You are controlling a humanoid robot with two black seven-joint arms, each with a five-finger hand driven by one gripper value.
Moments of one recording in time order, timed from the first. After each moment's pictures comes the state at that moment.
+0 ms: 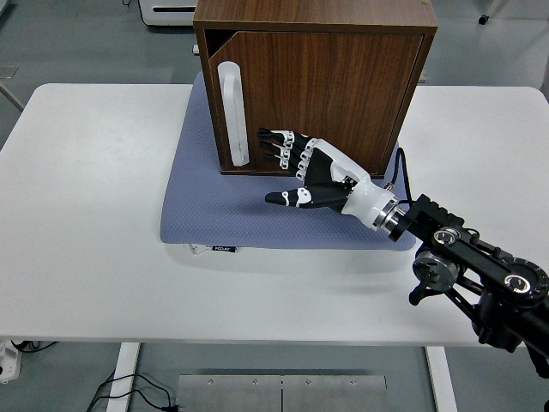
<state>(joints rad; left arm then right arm) 0.17 0.00 -0.17 -0.19 0.09 0.12 -0.04 0.63 -0.18 0.67 1.13 -0.70 0.31 0.38</state>
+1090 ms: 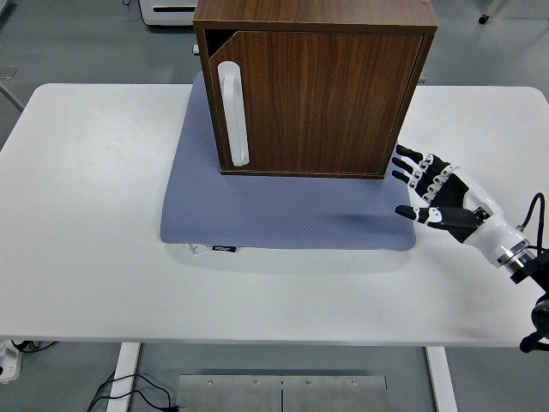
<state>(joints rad) 0.17 0.00 -0.17 -0.19 0.09 0.12 -0.04 0.24 -0.46 1.01 1.29 -0.71 0.34 0.40</state>
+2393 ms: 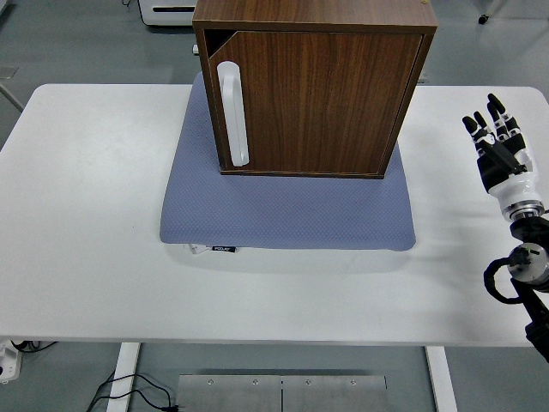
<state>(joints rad) 0.17 0.00 -0.17 -0.19 0.09 0.12 -0.04 0.47 -0.20 1.24 0.86 -0.43 0.16 0.40</state>
